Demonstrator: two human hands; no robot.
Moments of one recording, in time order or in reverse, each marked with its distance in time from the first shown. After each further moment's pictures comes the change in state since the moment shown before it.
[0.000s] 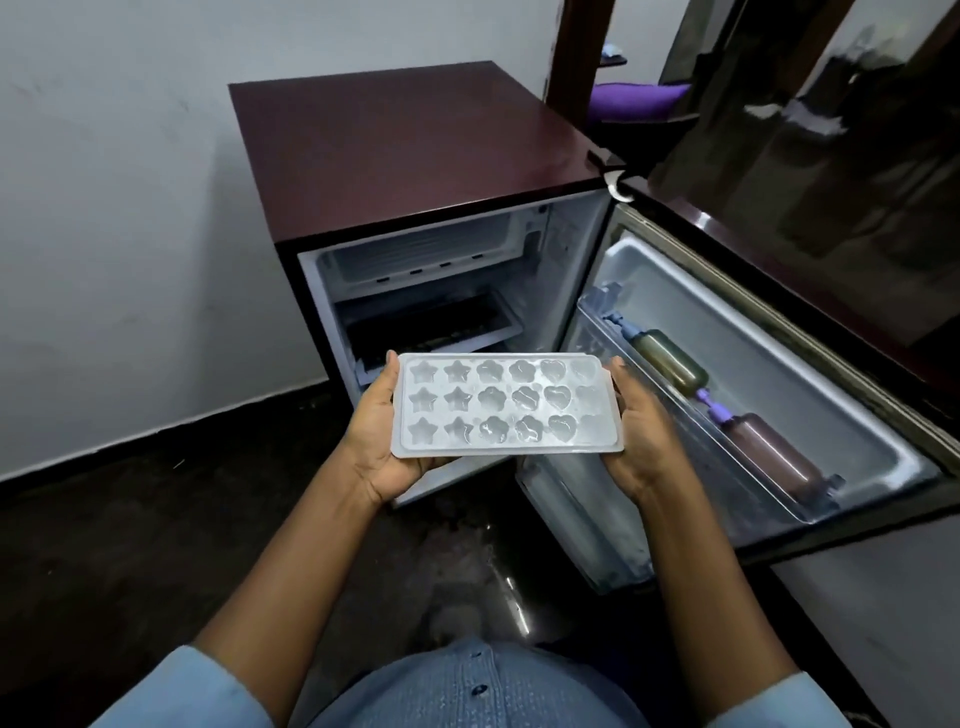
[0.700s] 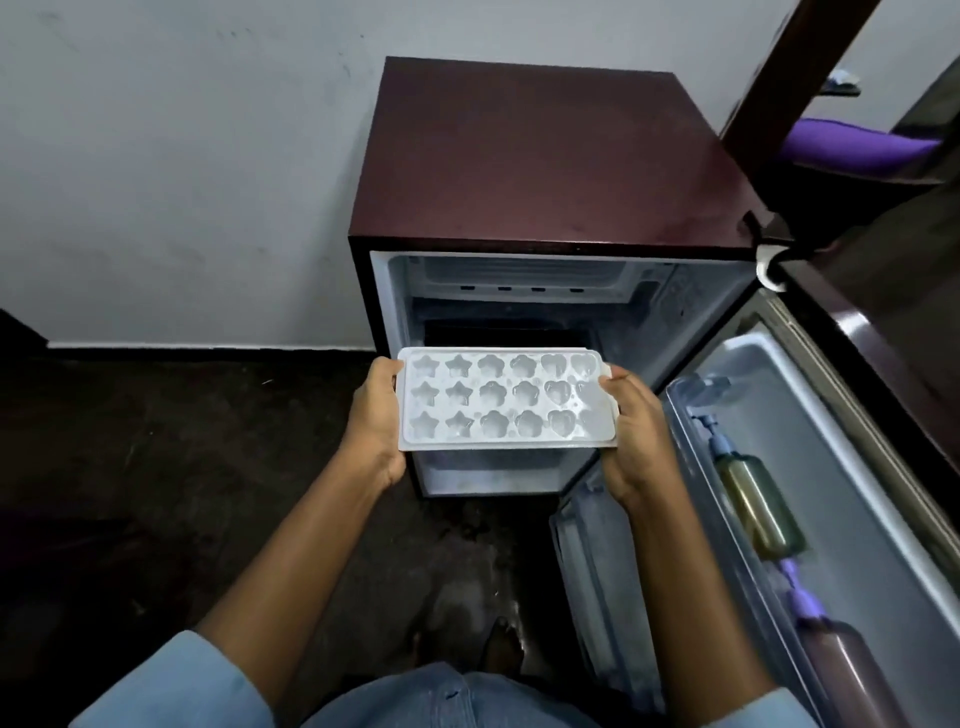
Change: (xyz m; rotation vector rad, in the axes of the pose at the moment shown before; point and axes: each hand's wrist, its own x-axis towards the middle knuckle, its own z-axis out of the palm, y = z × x) left_hand 0.051 0.029 0.007 0.048 0.735 0.336; right_hand 0.136 -0.021 0.056 -0.180 -0.253 0.004
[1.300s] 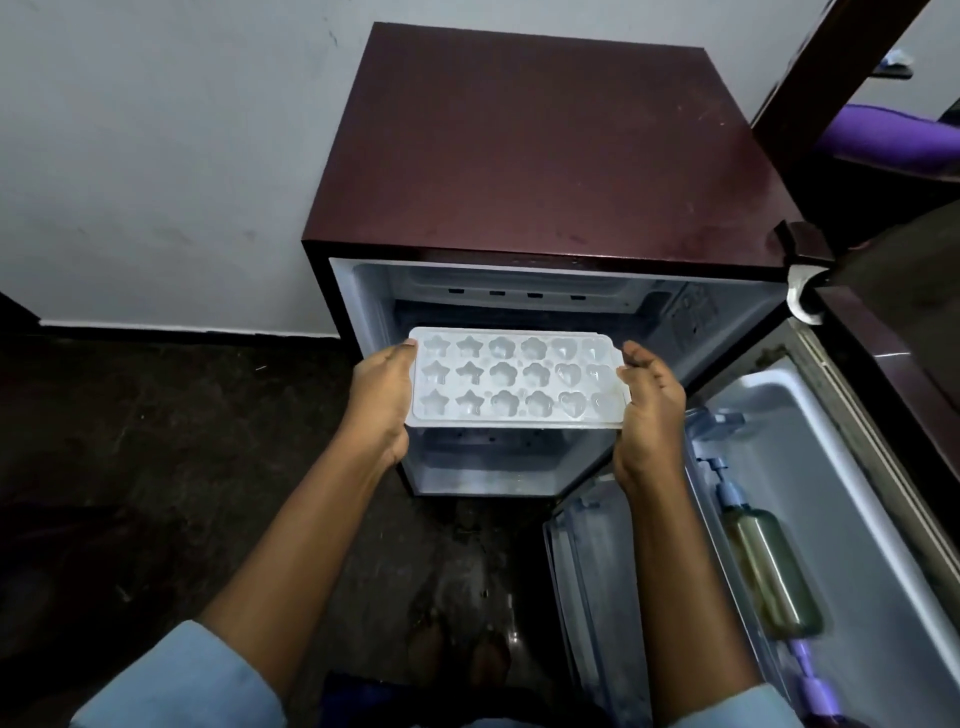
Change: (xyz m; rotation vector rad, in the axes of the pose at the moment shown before) left_hand 0.063 0.010 0.055 0.018 0.104 0.058; right_hand 0.084 -0.012 -0.005 -0.052 0.185 -0.111
